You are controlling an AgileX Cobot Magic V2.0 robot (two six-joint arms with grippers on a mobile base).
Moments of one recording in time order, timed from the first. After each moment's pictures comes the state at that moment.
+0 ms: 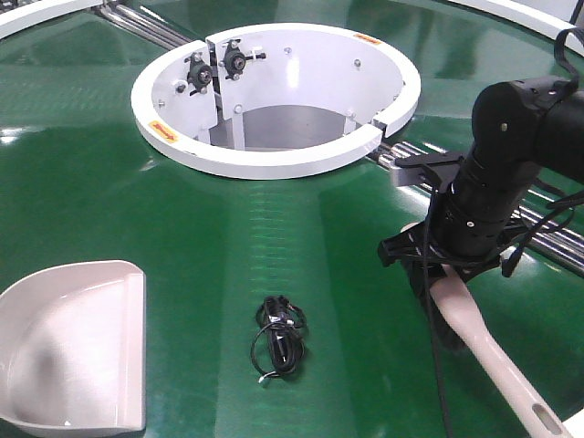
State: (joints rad) left arm 0.12 1.62 -1.01 0.46 1.20 1.17; right arm 0.30 1.70 -1.34 0.03 1.22 0.05
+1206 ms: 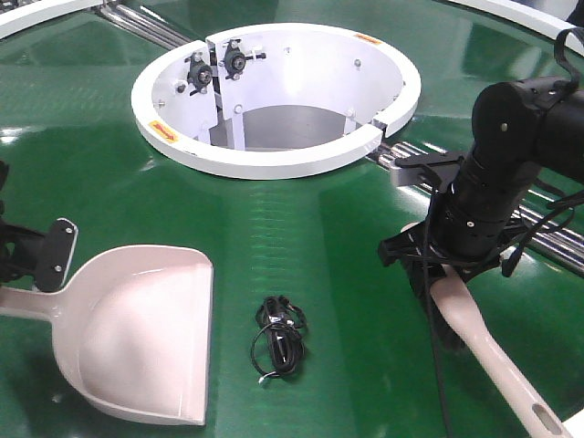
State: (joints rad) left arm -0.18 1.58 -1.10 0.42 1.21 1.15; right arm 0.30 1.70 -1.34 0.03 1.22 0.05
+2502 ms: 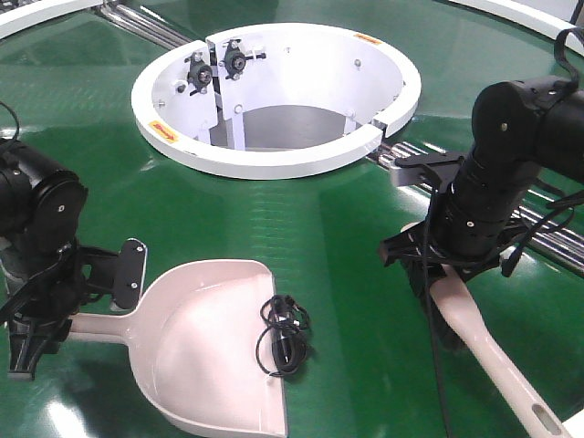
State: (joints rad) left arm -0.36 1.65 -1.10 0.27 1.22 1.00; right arm 0.30 1.70 -1.34 0.03 1.22 0.05
